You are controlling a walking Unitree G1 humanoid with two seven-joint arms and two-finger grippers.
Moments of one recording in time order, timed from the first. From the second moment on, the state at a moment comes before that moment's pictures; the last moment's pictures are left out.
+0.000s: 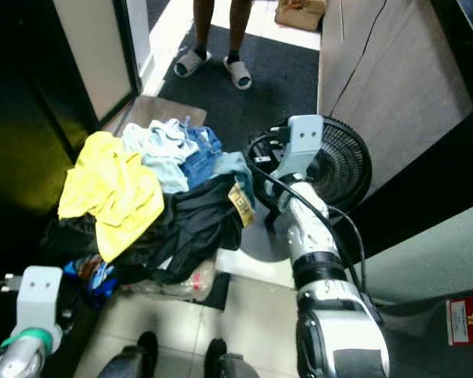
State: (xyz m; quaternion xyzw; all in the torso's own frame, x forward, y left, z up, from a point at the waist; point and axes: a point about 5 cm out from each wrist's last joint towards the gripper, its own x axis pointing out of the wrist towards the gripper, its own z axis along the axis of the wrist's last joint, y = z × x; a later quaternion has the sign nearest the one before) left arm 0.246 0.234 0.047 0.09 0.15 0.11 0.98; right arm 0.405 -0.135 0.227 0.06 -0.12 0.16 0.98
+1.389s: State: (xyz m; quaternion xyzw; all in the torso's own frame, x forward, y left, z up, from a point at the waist) left arm 0.221 0.233 0.047 0.09 0.17 0.13 0.97; right arm 0.411 -0.148 0.189 -0.03 0.00 0.08 1.00
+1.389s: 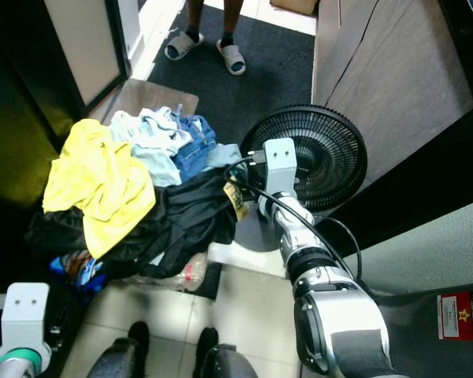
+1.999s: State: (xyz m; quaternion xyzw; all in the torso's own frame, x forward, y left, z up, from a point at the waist) left arm 0.211 0.234 0.049 0.10 0.17 0.14 0.97; right arm 0.411 -0.108 0.209 0.01 -0.07 0.15 0.99
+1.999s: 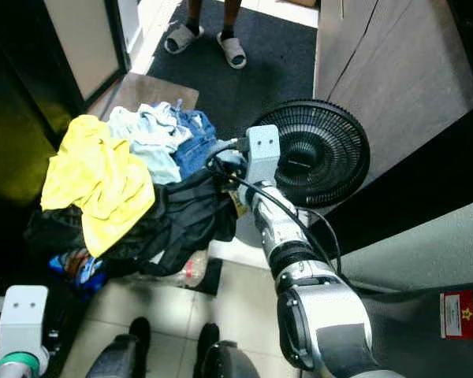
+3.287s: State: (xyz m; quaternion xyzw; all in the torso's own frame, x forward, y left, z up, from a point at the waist) left arm 0.218 0.230 0.051 0.10 0.17 0.13 0.97; right arm 0.410 -0.118 0.191 -0.02 -0.02 0.11 0.99
